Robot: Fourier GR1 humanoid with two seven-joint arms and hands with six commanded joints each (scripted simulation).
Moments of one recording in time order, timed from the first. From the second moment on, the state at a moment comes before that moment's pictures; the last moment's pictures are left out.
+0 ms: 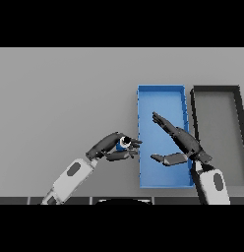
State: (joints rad) left arm -0.30 0.16 -0.59 -1.55 0.11 -0.16 -0.04; right arm -0.08 -0.33 0.15 -1.99 -0.32 0.41 0.19
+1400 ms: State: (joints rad) left arm -0.30 0.15 -0.55 -1.54 0.09 -0.23 0.02; right arm -0.55 -0.12 0.40 -1.71 -0.40 0.57 0.32
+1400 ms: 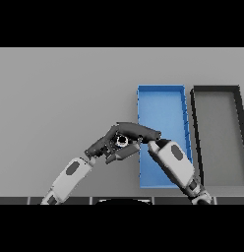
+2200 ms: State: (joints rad) left arm -0.30 0.20 -0.55 -1.53 -0.07 -0.30 -0.06; right arm -0.55 -0.17 0.44 -1.74 -0.36 0.53 0.24
